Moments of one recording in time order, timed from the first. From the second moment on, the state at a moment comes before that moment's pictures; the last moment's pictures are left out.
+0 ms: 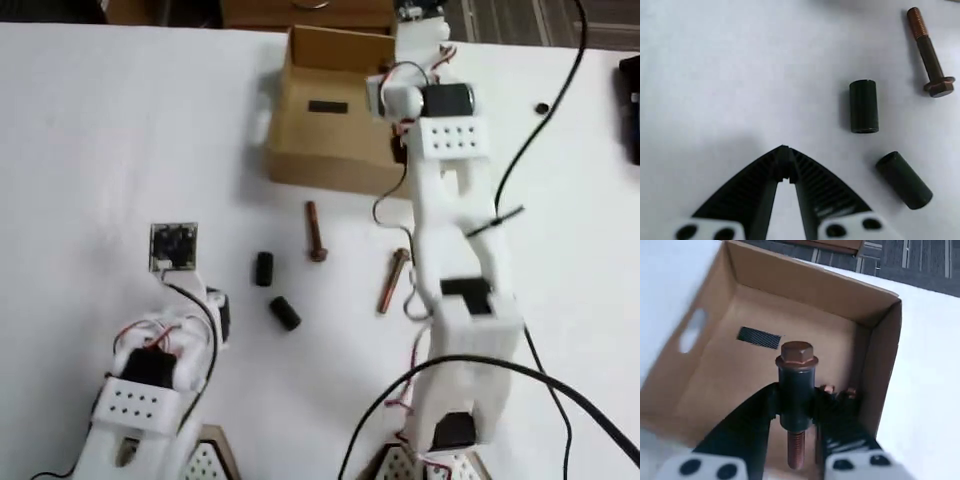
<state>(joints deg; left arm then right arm) 1.9 -70.0 89.1 41.3 13.9 -8.5 33.7 -44.1 64.7 8.2</state>
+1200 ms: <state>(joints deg) 1.9 -70.0 91.6 36.8 13.9 -7.7 65.4 -85.3 86.4 9.4</state>
